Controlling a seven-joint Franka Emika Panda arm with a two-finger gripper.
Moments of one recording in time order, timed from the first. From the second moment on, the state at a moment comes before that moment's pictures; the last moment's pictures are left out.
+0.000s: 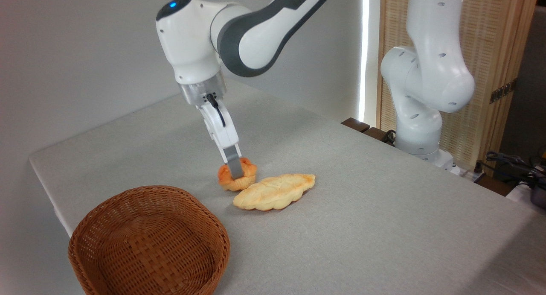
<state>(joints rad) -0.26 -0.05 -0.04 -2.09 -0.04 1.95 0.77</state>
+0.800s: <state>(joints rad) -0.26 0.03 0.11 -1.94 -0.05 2.33 0.77</state>
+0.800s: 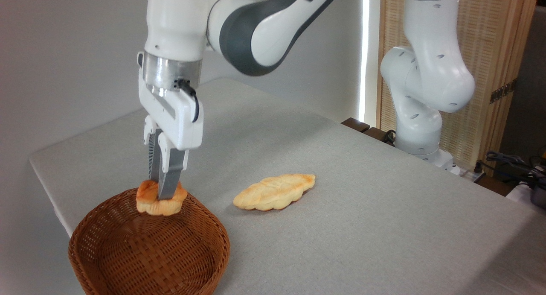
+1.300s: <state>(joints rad) -0.27 0.05 0.10 -1.94 -0.05 2.34 0.77</state>
